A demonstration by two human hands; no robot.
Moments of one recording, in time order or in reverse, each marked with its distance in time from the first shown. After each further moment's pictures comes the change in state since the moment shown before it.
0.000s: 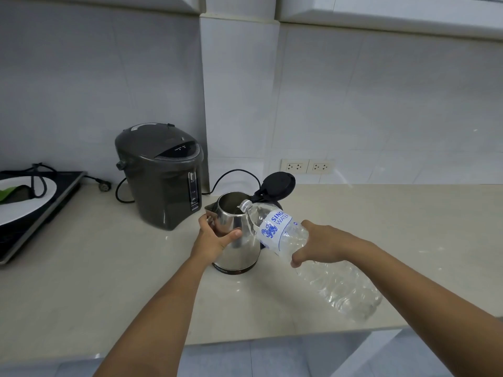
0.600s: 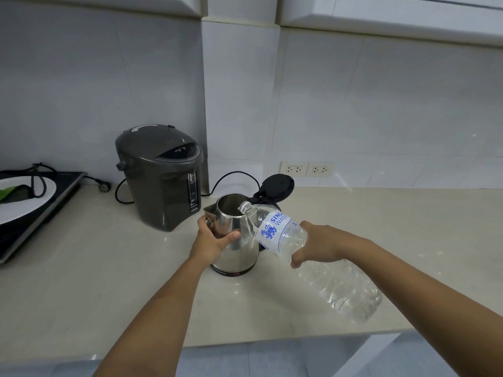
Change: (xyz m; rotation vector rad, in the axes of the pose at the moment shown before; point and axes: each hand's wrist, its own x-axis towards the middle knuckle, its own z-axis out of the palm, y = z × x) left_hand 0.001 0.000 0.000 -0.030 0.001 -0.008; right_hand 0.002 0.000 -0.005 -0.040 -0.016 -0.002
